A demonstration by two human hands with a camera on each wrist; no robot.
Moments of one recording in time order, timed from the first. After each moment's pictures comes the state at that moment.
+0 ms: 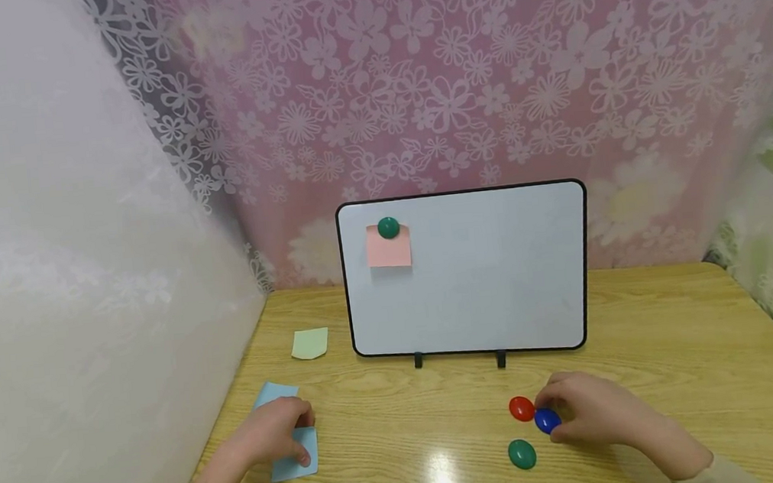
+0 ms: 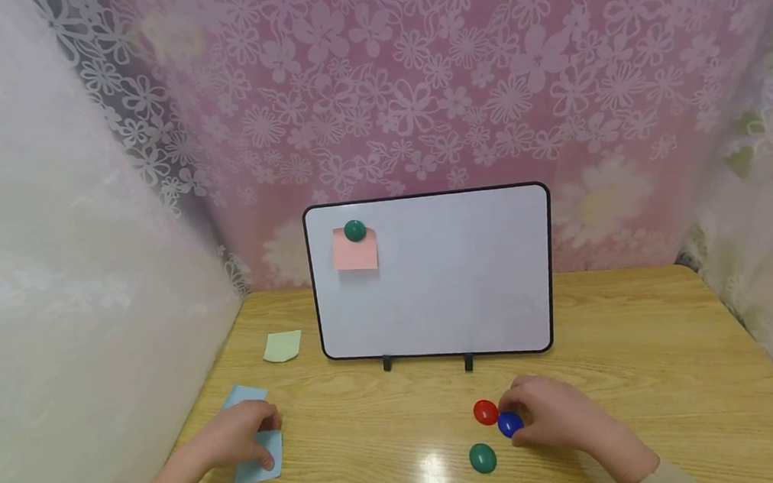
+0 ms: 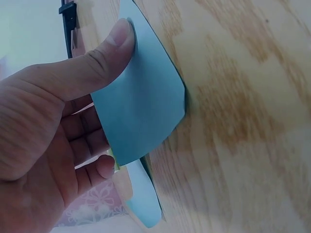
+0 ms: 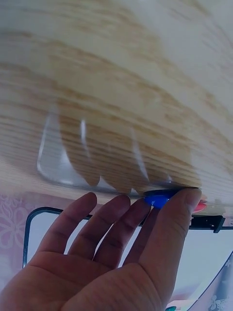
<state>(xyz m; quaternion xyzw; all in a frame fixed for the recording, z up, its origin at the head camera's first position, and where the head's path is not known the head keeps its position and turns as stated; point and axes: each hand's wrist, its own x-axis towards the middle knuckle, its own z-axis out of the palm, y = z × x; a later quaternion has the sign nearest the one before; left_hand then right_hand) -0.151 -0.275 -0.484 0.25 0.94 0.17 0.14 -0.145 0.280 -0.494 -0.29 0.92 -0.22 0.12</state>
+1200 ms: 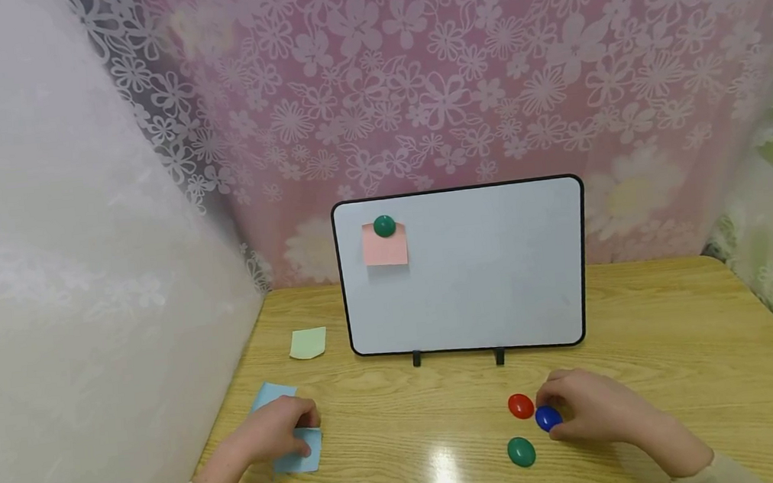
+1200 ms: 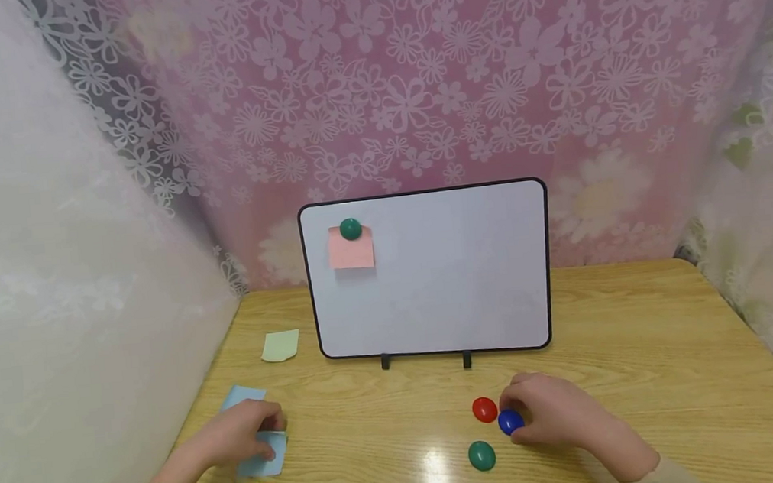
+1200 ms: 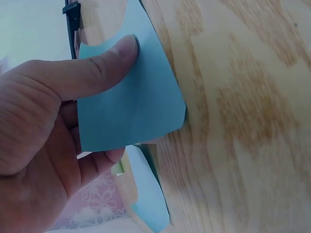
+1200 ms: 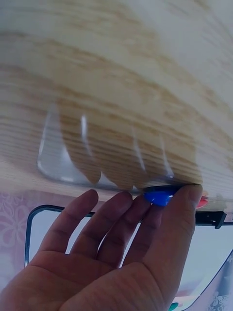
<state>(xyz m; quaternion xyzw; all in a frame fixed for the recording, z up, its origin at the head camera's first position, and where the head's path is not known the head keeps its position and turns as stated) -0.154 -0.270 -0.481 0.27 0.93 0.19 0.16 -0.146 0.283 -0.497 -0.30 0.92 -0.22 0.12</state>
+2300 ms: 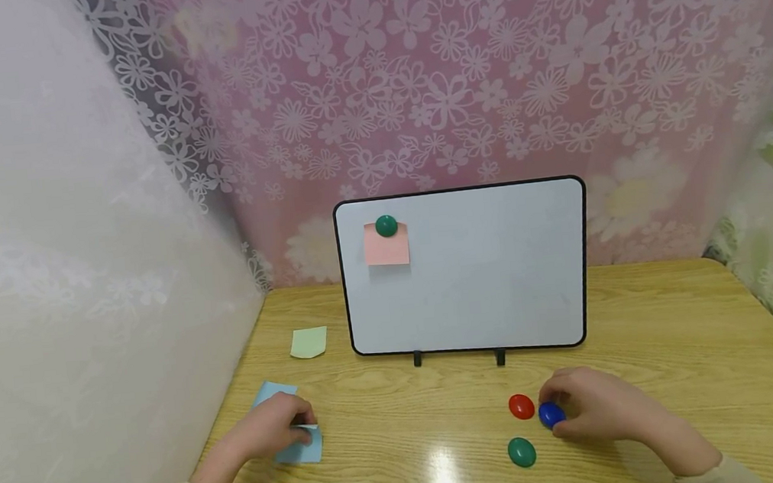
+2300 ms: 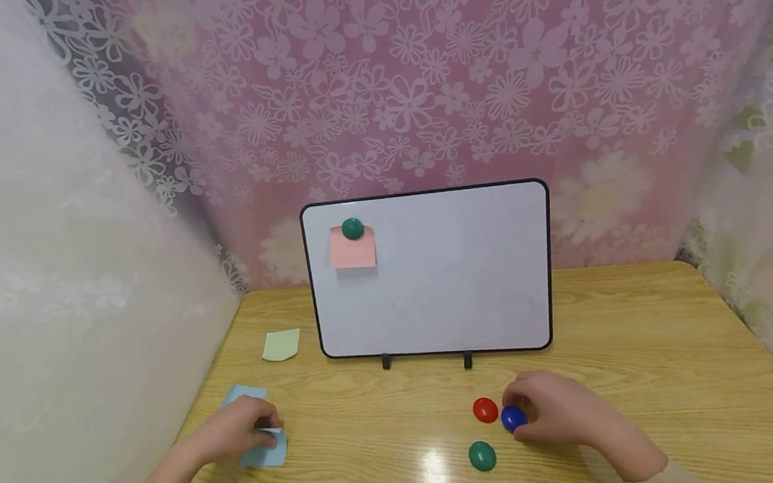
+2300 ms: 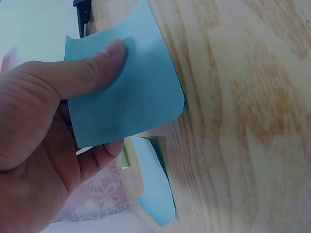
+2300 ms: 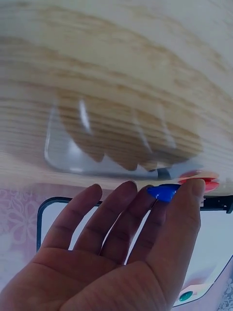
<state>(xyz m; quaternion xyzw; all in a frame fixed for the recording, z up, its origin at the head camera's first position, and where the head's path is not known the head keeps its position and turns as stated) -0.158 -0.277 -0.483 0.29 0.92 0.22 0.14 -0.146 0.289 -0.490 -0.30 0.92 -0.24 0.12</state>
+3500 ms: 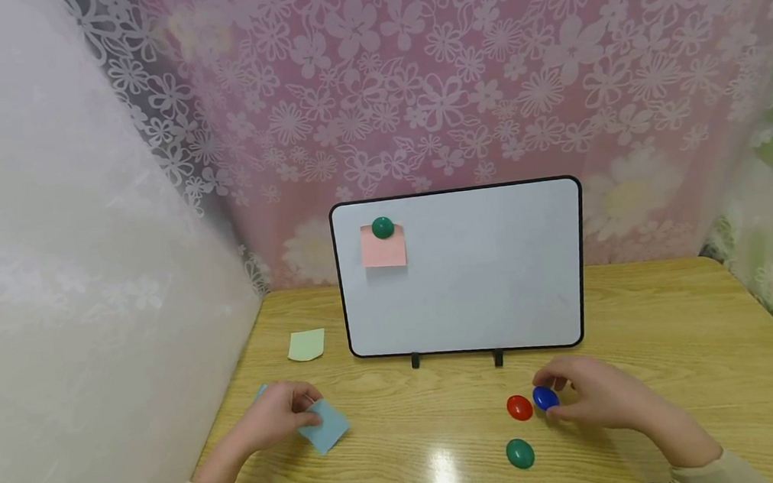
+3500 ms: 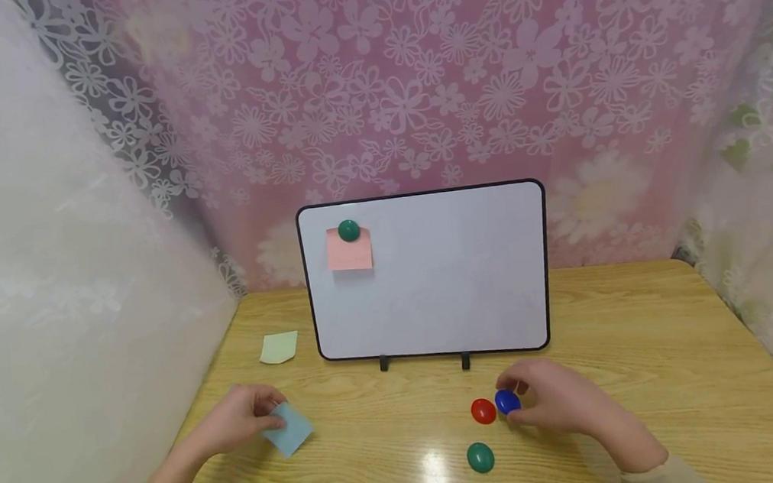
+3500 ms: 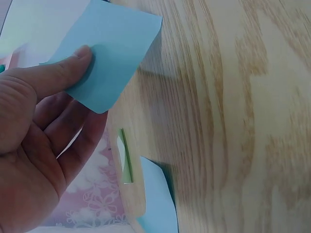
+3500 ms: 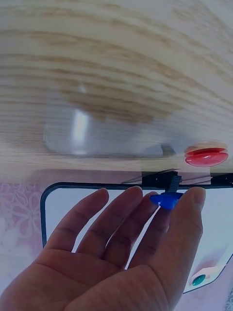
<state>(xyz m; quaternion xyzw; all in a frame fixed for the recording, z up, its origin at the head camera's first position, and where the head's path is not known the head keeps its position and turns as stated) -0.166 -0.262 -0.477 0.20 0.91 0.35 0.13 -0.155 0.291 -0.479 -0.29 0.91 -0.27 0.10</state>
